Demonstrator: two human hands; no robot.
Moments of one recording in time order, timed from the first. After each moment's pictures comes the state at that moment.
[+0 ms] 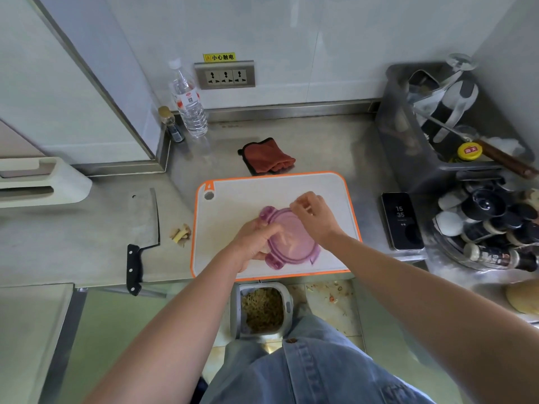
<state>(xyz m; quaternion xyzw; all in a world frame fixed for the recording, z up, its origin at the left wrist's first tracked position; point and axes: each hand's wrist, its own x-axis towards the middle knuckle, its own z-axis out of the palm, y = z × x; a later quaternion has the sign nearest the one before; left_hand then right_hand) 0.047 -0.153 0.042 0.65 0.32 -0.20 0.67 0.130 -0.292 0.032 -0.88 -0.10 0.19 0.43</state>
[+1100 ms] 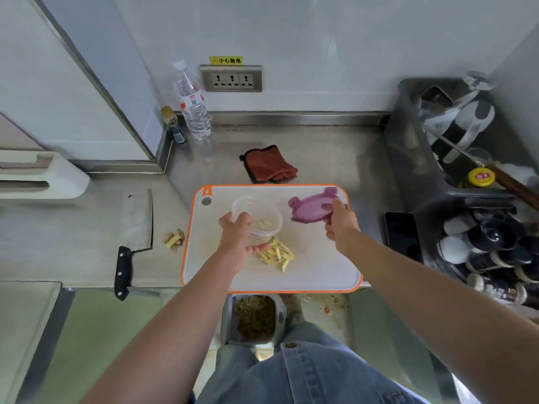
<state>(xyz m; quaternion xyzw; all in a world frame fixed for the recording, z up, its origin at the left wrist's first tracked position) 0.079 -0.143 0.027 0.44 0.49 0.00 0.75 0.192 -0.312 0.019 -0.72 0.22 0.26 0.60</state>
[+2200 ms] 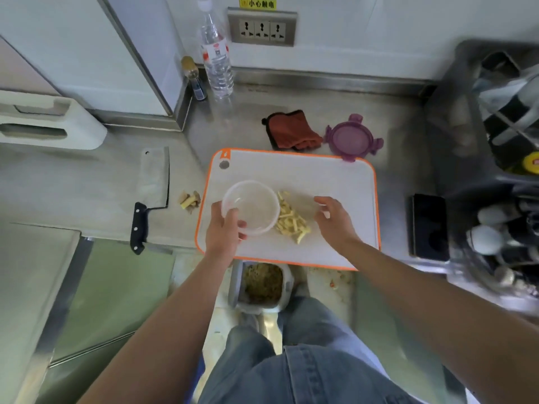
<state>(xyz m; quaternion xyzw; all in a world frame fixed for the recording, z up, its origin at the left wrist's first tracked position) 0.006 -0.126 -0.009 0.64 0.49 0.07 0.59 0.140 -0.308 -0.031 -0.88 -0.12 0.25 0.37</state>
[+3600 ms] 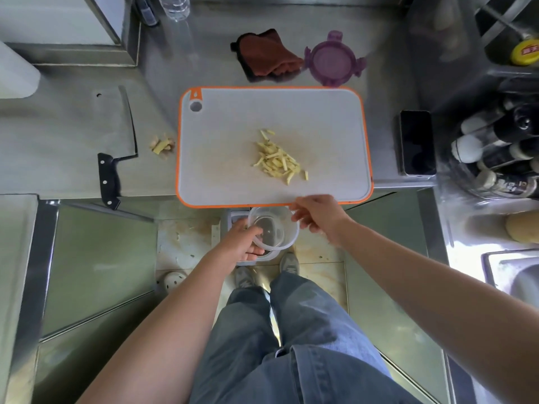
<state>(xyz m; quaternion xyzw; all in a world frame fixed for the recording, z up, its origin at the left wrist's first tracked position) -0.081 -0.181 -0.070 0.56 0.42 -0.29 0.65 0.029 -0.334 -0.022 -0.75 0.14 0.43 0.48</state>
